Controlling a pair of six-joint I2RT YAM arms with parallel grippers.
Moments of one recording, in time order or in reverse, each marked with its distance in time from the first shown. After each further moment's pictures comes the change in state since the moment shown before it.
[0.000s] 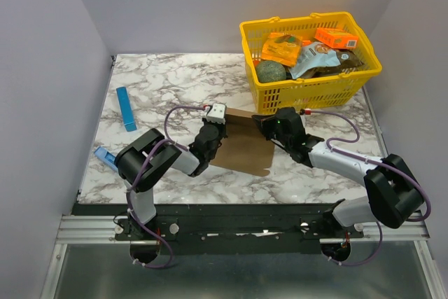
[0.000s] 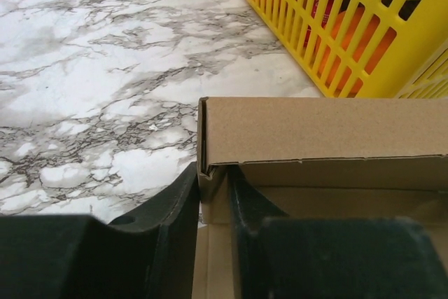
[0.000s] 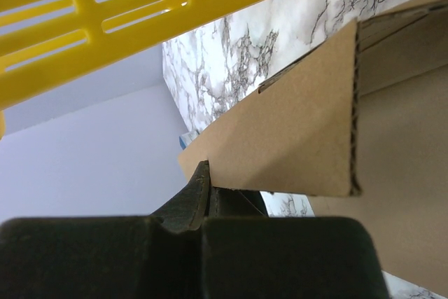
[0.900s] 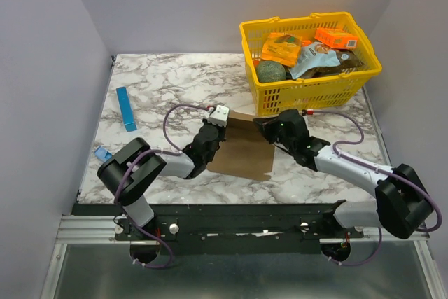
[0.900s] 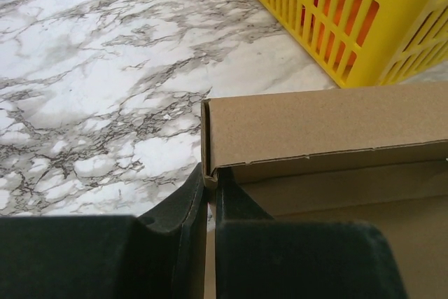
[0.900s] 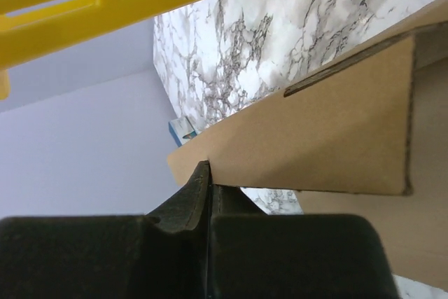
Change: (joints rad) left arm -0.028 -0.144 -0.031 -0.174 -0.010 0.093; right arm 0.008 -0.084 -0.014 -0.083 0.003 -0.053
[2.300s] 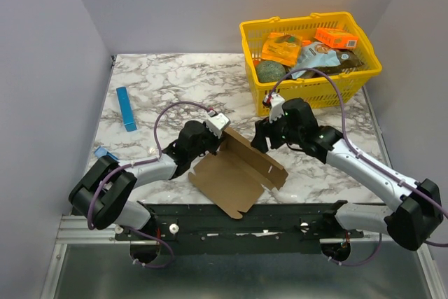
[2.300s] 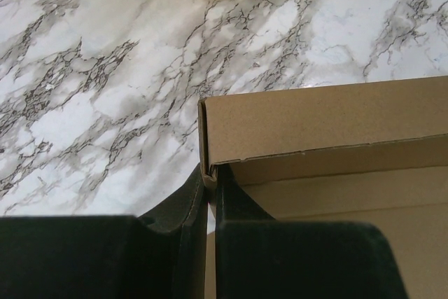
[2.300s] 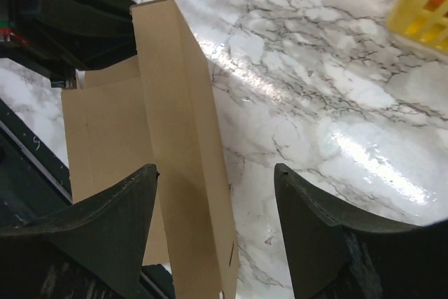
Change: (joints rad) left arm 0.111 -0.277 -0.058 -0.431 0.642 0.079; right arm 0.007 -0.129 0.235 -0.502 -0.419 -1.466
